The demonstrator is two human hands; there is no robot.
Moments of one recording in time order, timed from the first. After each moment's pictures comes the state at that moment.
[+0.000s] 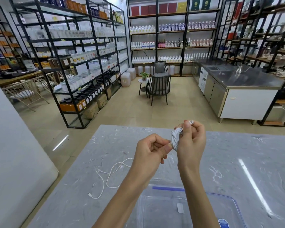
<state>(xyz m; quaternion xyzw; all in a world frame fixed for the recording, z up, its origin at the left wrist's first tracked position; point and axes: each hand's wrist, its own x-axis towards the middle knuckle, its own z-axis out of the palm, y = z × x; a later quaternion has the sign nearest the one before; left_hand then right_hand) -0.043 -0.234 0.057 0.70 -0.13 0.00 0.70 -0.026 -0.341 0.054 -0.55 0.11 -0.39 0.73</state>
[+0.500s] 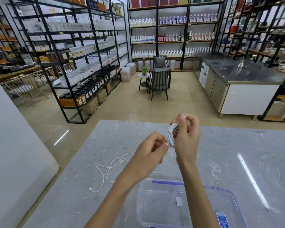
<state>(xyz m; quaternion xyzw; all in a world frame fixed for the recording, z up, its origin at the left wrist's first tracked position) -0.049 -0.225 0.056 0.76 -0.20 -0.05 0.61 -0.018 -0.344 0.046 -0.56 0.03 -0.35 0.75</state>
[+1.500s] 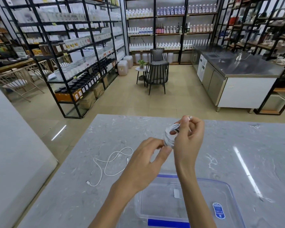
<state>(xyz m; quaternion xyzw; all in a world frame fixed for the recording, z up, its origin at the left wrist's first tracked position) -0.058 -0.218 0.023 0.84 -0.26 0.03 0.47 -0.033 -0.340 0.030 -0.57 0.10 -0.42 0.70</state>
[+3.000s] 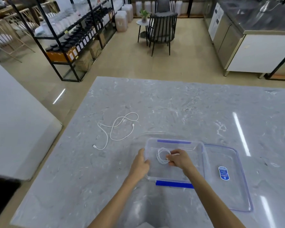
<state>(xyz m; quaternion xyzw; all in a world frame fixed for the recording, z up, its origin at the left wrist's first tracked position) -0.040 -0.177 -0.218 0.87 0.08 -0.23 0.44 -0.033 -0.366 -0.235 -0.77 0.28 0.17 0.54</state>
